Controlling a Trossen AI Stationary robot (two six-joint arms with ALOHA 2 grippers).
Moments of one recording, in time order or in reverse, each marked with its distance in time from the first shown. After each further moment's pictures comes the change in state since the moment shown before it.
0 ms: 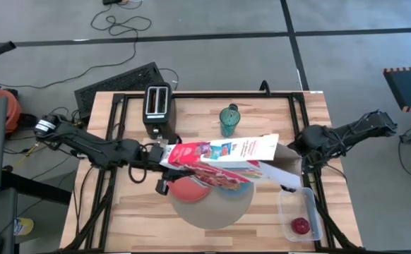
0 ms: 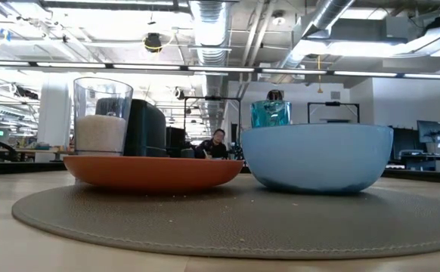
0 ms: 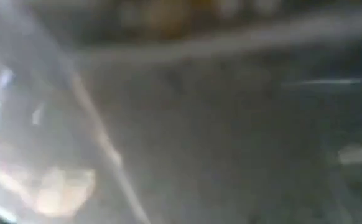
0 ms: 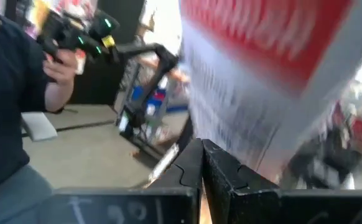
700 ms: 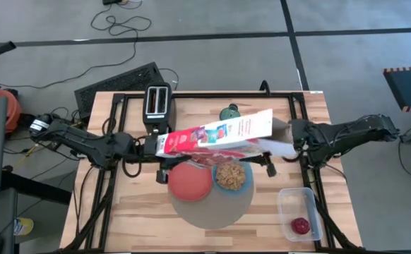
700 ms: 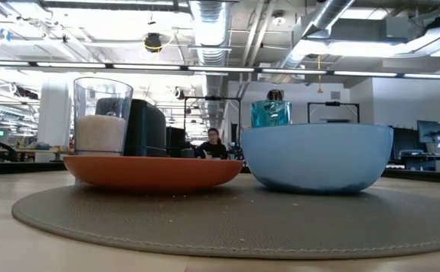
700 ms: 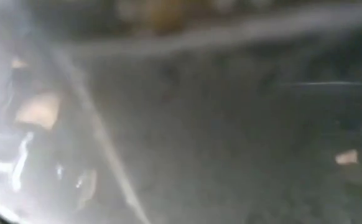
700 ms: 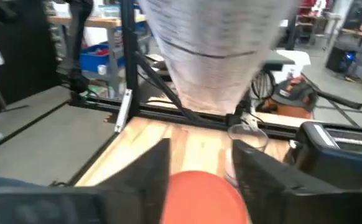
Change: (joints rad) left arm 0.030 -0.100 0.000 -0.125 -0.132 0.130; right arm -0.146 0.031 0.000 -0.190 0.159 0.300
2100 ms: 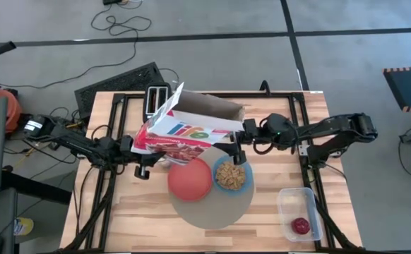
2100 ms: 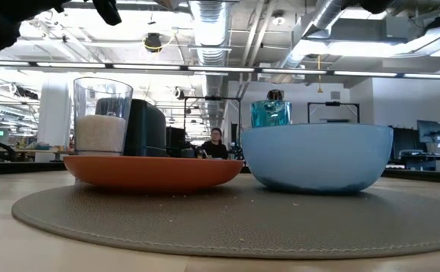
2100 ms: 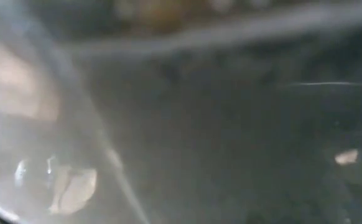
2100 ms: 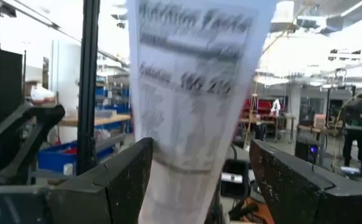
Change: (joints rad) left arm 0.029 -0.137 -0.545 0.712 0.019 -0.070; right arm -0.132 0.414 0.060 0.826 -0.058 0.031
